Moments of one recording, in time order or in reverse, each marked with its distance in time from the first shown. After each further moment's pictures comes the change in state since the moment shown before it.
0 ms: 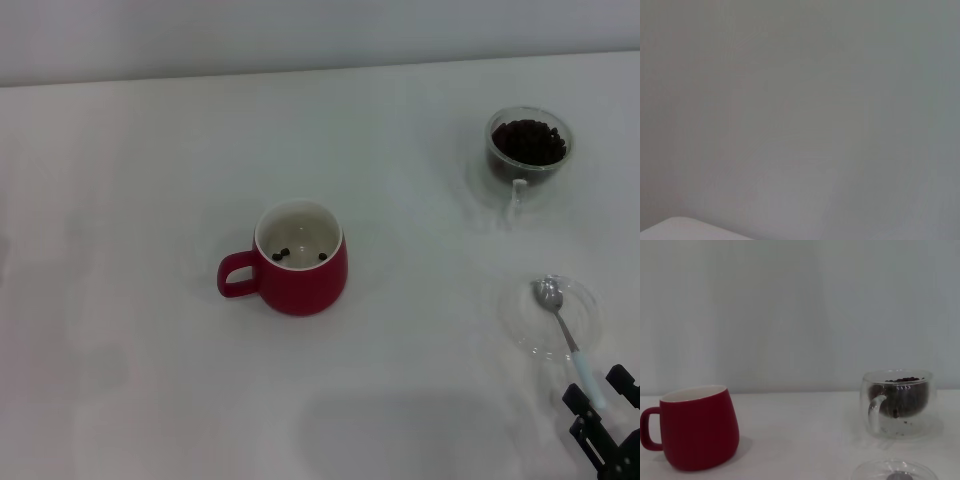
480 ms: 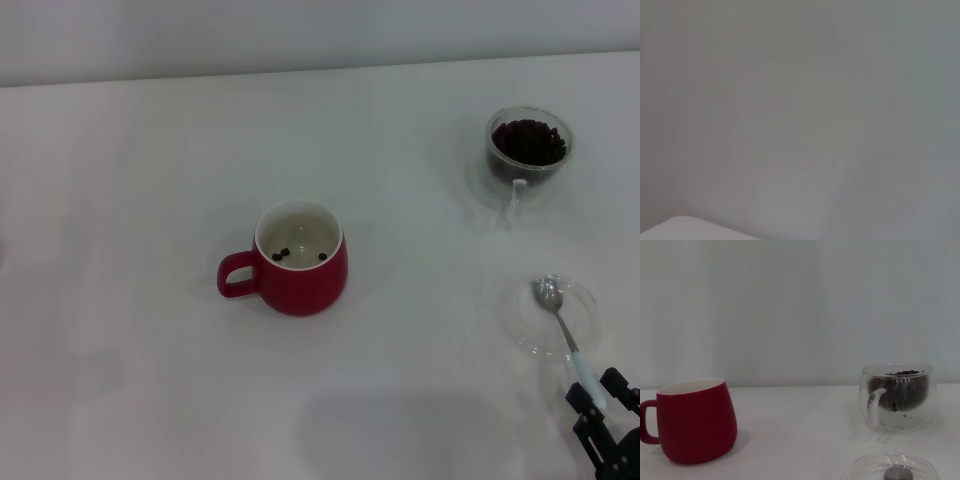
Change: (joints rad) left arm 0.005 0.000 0.000 0.004 0.000 0.001 0.000; right arm 0.005 0.000 0.006 0.000 0.000 0.020 0.000
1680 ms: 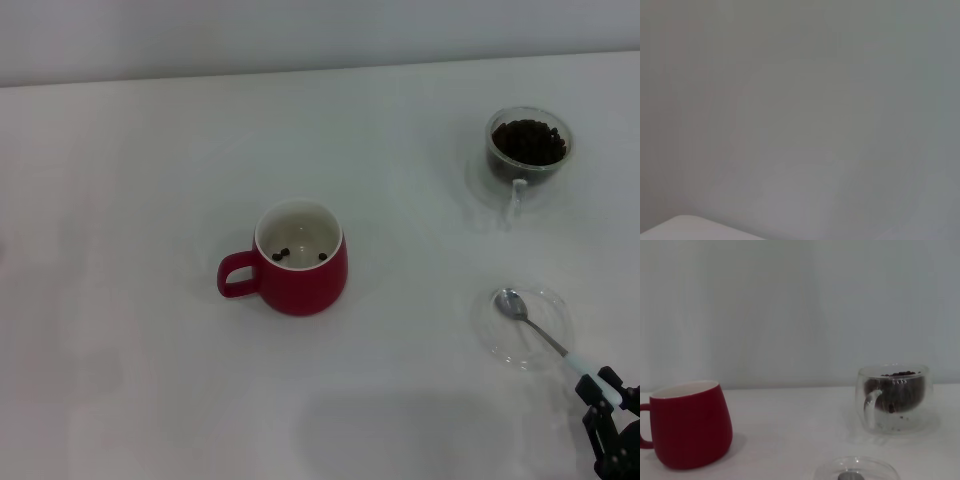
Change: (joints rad) left arm 0.004 0.000 0.000 0.002 0.000 0.000 0.000; right arm 0.010 0.000 0.019 0.011 0.000 0.003 0.000
